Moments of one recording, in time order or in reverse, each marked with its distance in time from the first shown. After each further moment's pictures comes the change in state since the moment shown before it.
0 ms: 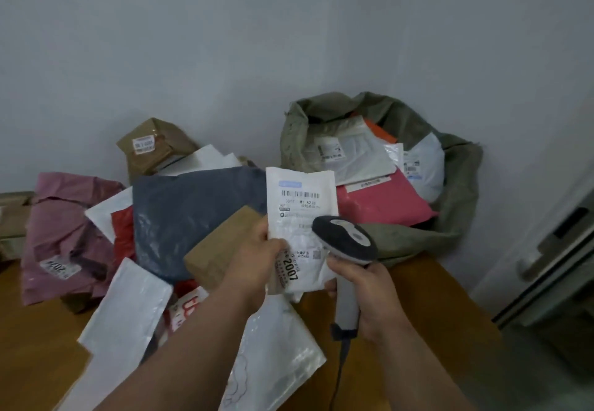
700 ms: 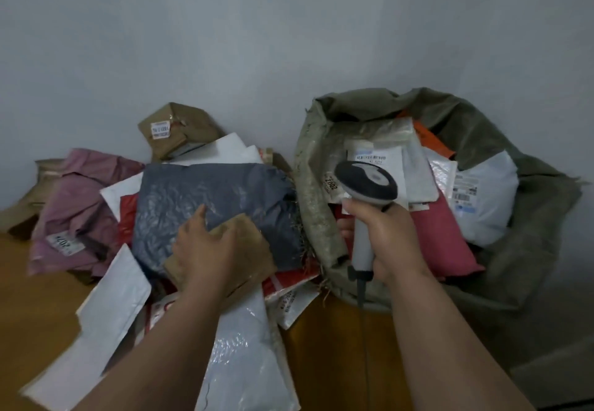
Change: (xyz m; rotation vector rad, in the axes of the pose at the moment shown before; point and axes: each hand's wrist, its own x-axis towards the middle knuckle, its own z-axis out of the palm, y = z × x) left_hand 0.078 -0.003 -0.007 0.565 0.886 -0.004; right_hand 0.164 -0.084 -0.009 -0.085 -0.222 -0.139
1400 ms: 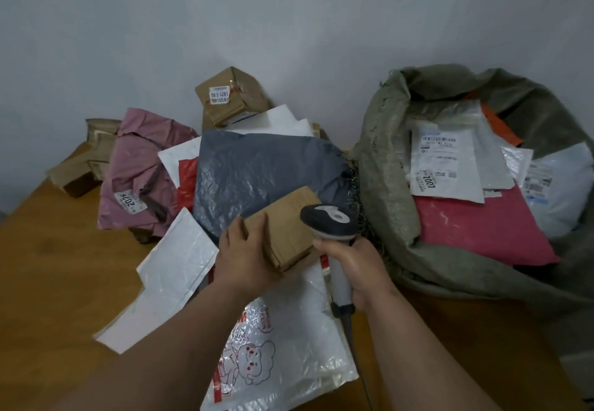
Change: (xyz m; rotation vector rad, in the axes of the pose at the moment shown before) left_hand 0.027 -0.117 -0.027 0.473 -0.488 0.293; right_hand -0.055 0.104 0.115 -0.179 -0.126 0.317
